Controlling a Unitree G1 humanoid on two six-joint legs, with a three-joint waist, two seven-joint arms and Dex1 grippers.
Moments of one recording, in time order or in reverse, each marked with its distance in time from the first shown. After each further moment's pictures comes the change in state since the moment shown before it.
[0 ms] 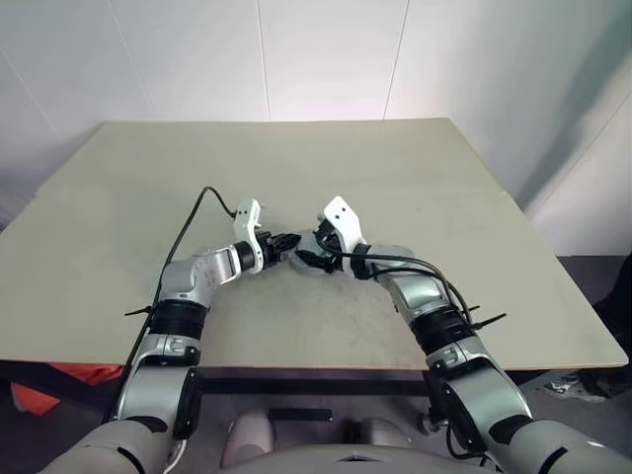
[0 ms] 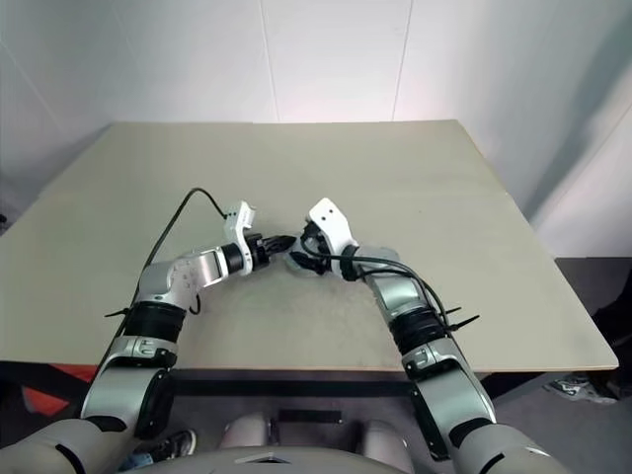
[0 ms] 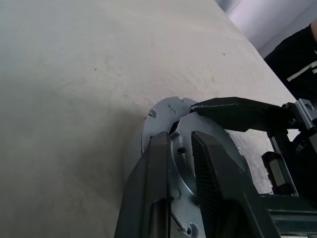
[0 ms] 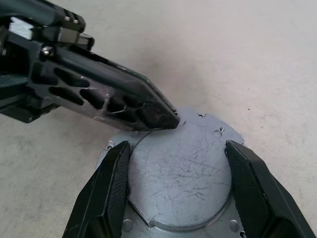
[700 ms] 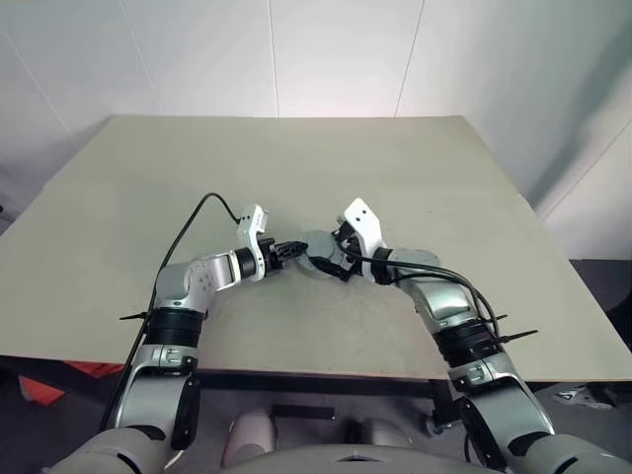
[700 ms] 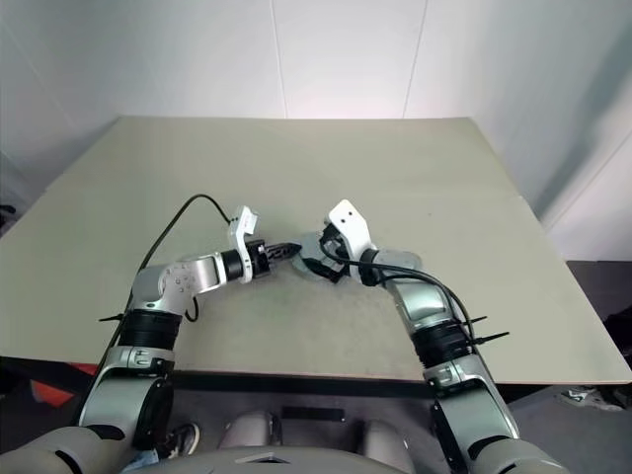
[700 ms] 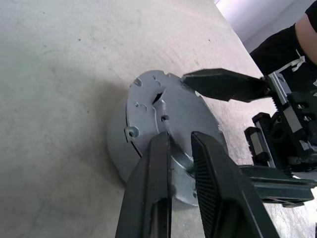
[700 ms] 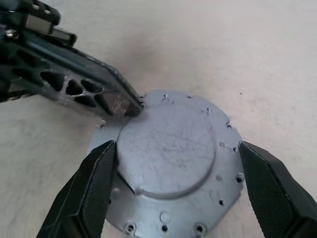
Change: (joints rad) left arm 0.039 -0.003 0.004 -0.109 -0.056 0.119 -0.022; right arm 0.106 -0.109 -0.049 -0.275 0.058 0.142 0.056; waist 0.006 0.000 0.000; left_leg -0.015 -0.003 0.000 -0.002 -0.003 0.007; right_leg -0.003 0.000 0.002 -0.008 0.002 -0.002
